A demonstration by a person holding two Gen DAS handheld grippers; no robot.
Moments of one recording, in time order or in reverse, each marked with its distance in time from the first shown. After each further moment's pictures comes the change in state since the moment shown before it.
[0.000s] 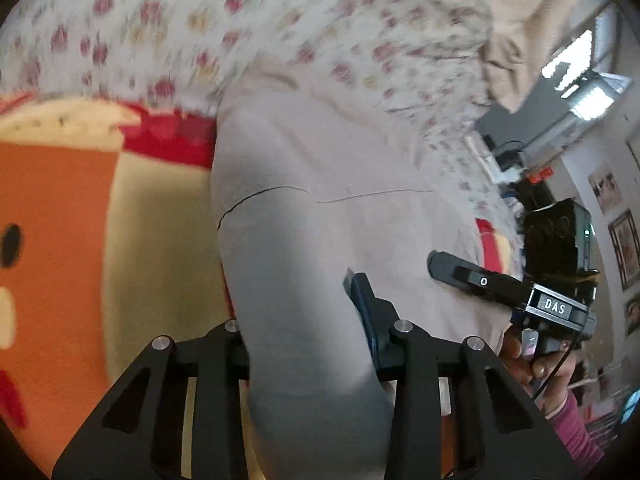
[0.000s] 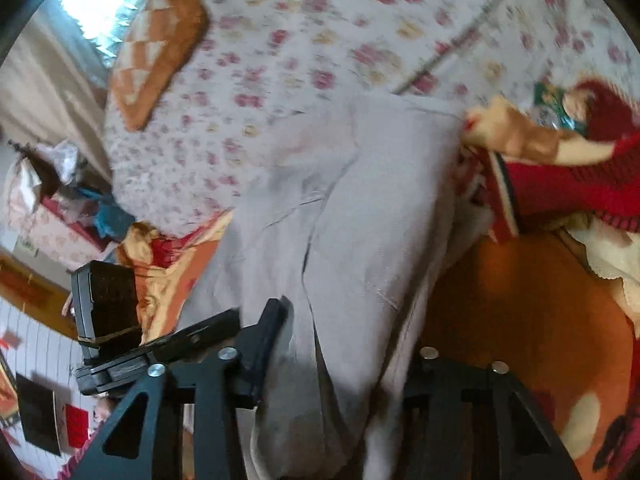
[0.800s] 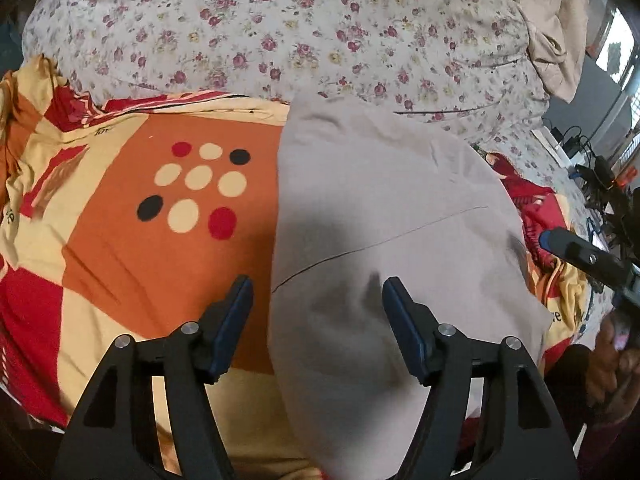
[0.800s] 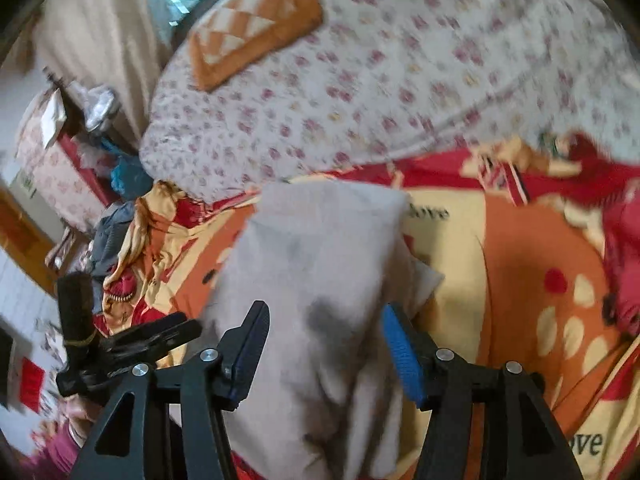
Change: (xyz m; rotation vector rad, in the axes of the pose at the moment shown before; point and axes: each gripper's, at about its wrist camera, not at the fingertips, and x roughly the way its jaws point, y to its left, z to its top) left arm -0.118 0.005 -0.117 0.007 -0.101 0.445; right arm -0.060 0.125 -0.111 -0.218 -0.093 -0.105
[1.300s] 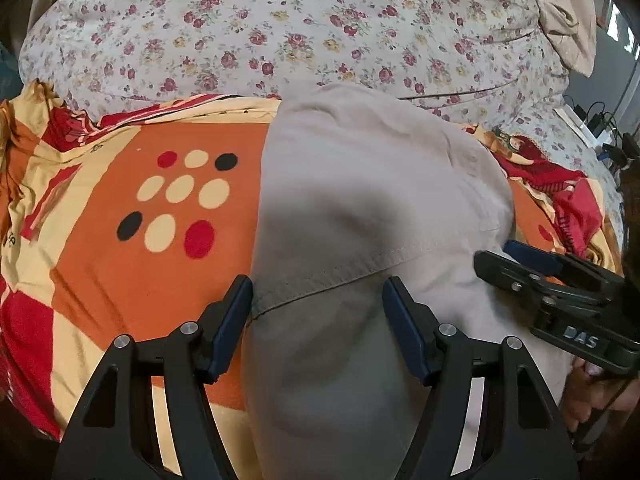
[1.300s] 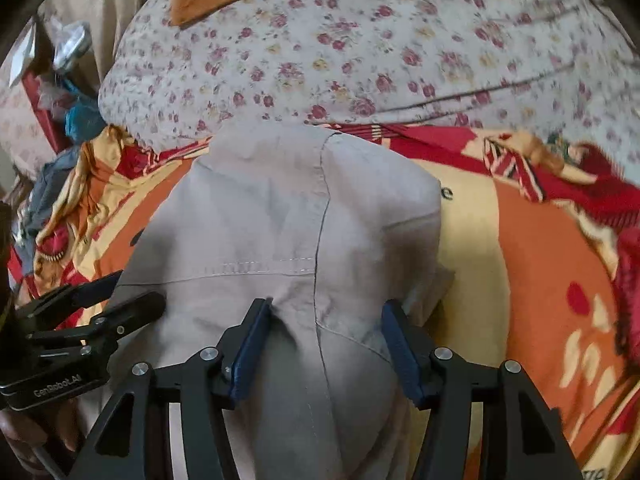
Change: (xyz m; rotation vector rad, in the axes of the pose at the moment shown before) left arm 0.035 -0.018 0.002 0.052 -0.006 0.109; right arm 0.081 -0.013 -0.012 -0.078 0.110 -0.194
